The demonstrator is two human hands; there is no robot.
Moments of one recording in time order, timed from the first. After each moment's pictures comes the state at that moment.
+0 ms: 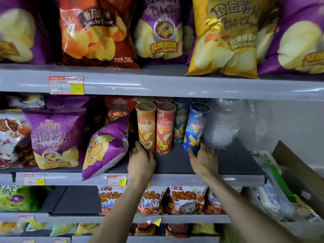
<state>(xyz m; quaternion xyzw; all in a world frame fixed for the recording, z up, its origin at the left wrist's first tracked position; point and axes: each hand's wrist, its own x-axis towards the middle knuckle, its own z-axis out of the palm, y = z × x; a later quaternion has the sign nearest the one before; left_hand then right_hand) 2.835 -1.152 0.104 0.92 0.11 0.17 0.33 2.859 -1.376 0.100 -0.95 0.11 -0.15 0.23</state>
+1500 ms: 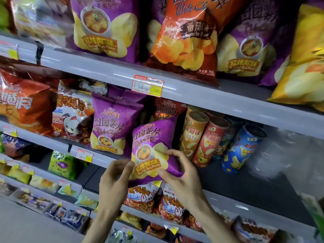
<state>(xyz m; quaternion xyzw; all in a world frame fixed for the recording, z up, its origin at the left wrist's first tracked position) 2.699 -1.009 0.128 0.65 0.21 0.24 0.69 2.760 -1.196 0.173 -0.76 -0.20 0.04 0.62</state>
